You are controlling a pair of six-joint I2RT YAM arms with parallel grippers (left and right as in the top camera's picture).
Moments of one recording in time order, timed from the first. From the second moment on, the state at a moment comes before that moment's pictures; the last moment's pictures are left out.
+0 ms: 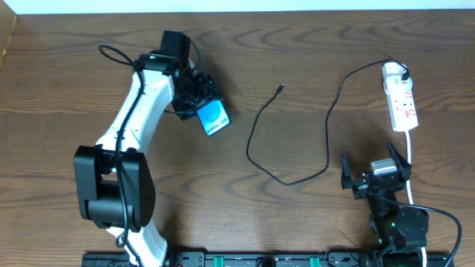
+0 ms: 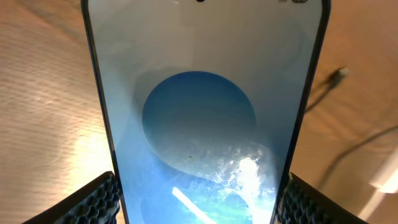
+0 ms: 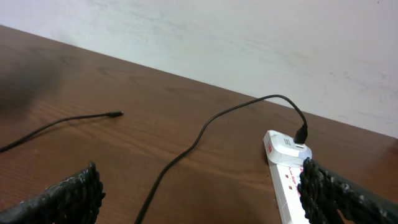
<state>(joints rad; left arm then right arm) -0.14 1.88 1.51 -0.96 0.35 -0.63 0.07 0.01 0.01 -0.06 -0.09 -0.22</state>
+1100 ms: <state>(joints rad) -0.06 1.88 1.52 -0.89 0.50 -0.77 0.07 0.01 0.01 -0.06 -0.09 -0.22</state>
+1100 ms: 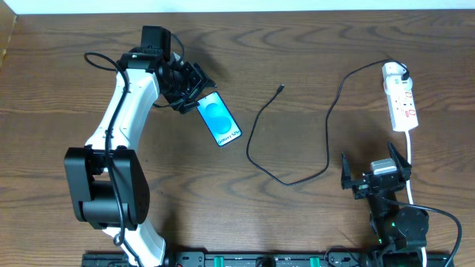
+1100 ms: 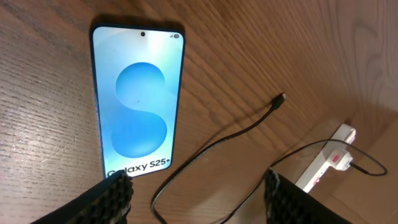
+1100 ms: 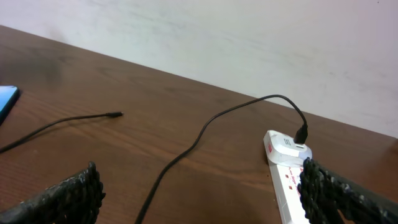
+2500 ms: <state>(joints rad) -0.31 2.06 1.52 -0.84 -0.06 -0.73 0.07 0.01 0.01 -0.06 -0.09 -0.22</state>
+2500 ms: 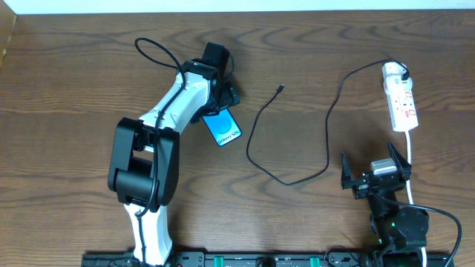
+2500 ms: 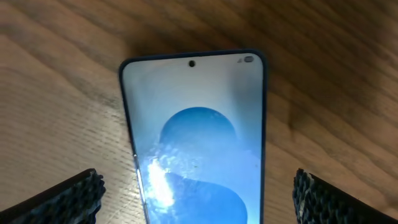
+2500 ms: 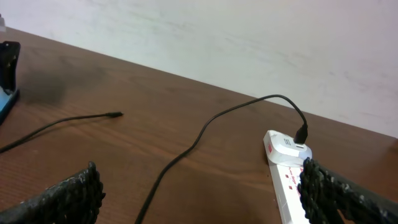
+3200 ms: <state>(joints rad) -0.33 2.08 1.52 -0.83 -0.06 -0.77 0.07 0.01 0.01 -0.06 -0.09 -0.22</state>
